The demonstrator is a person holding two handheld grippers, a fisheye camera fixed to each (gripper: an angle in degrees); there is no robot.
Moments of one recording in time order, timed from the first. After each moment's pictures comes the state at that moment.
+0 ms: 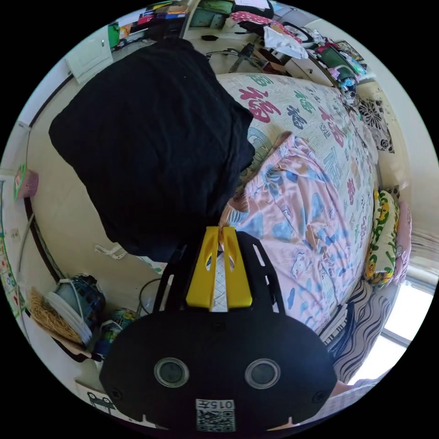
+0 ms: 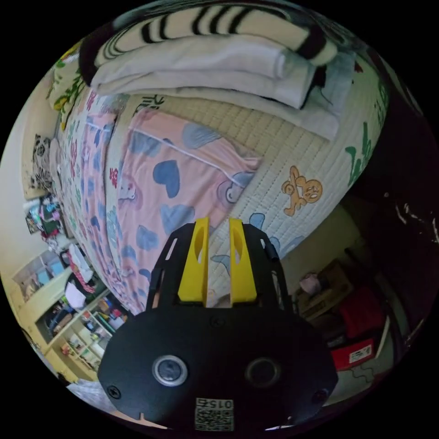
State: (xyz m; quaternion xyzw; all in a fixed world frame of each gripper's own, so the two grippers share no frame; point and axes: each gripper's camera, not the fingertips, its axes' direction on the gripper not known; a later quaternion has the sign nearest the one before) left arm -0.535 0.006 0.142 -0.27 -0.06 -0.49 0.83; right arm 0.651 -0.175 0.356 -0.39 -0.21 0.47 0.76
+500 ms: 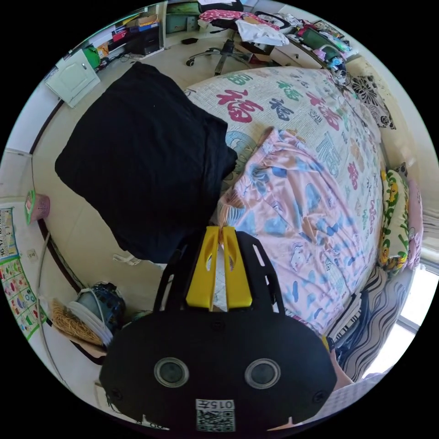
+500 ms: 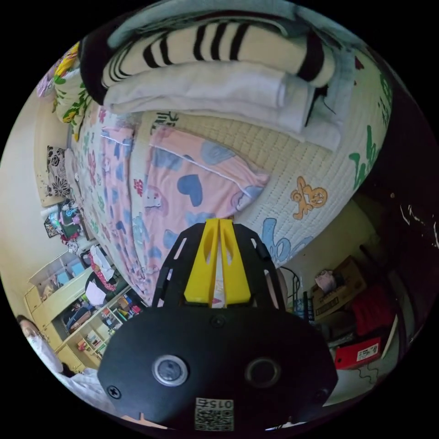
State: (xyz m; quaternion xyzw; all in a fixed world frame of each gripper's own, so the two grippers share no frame) left arm -0.542 -0.046 0.150 -0.27 -0.06 -0.46 0.84; right arm 0.736 -0.206 0.324 -0.37 -0.26 0.49 0.74
